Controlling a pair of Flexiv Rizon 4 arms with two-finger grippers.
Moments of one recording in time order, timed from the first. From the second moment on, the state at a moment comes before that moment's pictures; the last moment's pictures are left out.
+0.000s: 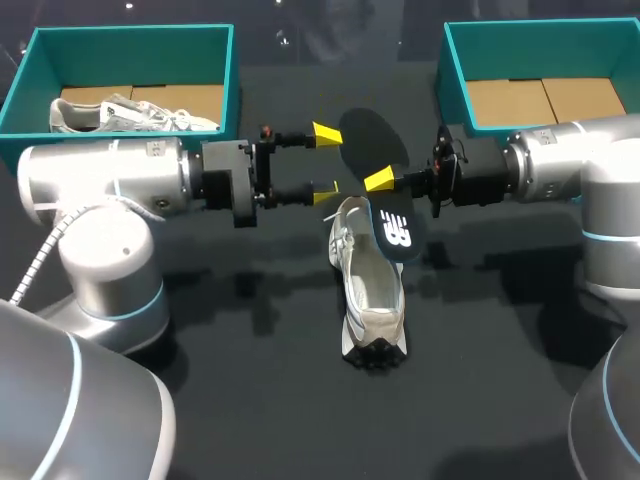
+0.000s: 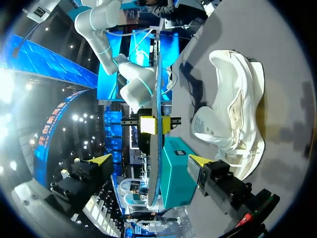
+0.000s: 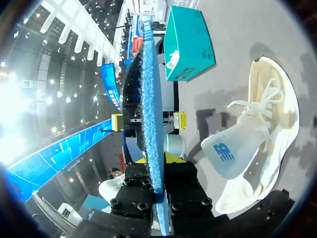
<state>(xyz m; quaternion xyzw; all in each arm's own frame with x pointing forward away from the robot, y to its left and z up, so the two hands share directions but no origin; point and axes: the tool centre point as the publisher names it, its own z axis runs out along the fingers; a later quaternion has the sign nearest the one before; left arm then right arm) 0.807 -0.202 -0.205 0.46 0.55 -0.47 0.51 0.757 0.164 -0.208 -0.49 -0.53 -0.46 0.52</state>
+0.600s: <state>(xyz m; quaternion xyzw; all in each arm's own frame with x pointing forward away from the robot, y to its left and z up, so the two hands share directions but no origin) 0.815 -0.237 -0.214 0.46 0.55 -0.47 0.52 0.753 0.165 -0.208 -0.49 -0.52 -0.45 0.52</state>
